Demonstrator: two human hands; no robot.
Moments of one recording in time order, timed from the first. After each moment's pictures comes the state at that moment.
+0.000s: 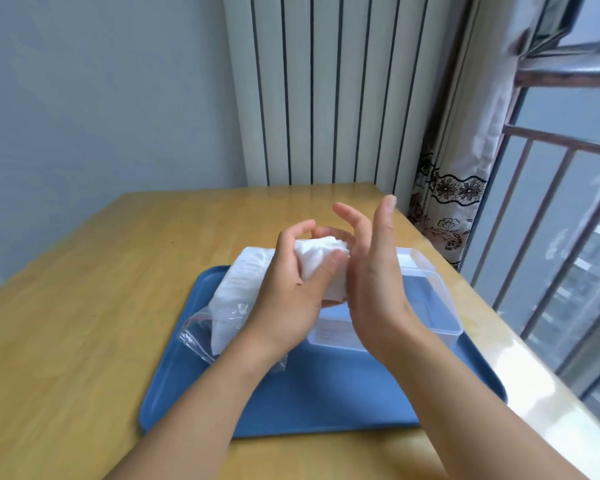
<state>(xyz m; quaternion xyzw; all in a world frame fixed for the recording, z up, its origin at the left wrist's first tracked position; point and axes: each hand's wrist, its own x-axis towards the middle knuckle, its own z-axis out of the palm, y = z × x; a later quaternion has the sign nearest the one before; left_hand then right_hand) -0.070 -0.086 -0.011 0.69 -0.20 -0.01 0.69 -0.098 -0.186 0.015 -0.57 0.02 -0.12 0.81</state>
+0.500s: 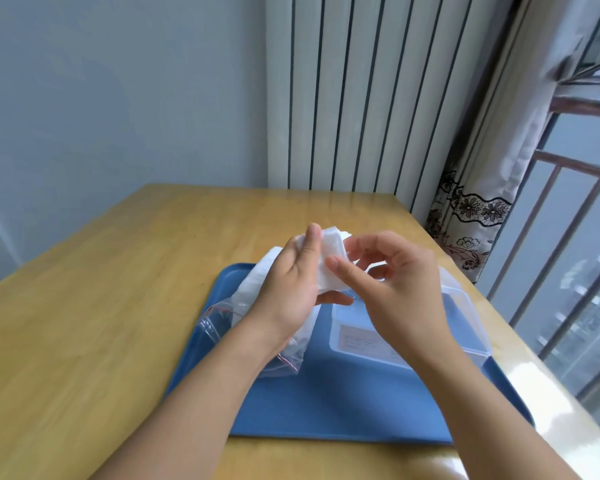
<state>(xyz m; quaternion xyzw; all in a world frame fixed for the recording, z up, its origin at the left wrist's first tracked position) -0.057 -0.063 -0.002 0.61 -0.16 -0.06 0.77 -0.090 -0.195 0.000 -0.77 -0.09 -0.32 0.54</state>
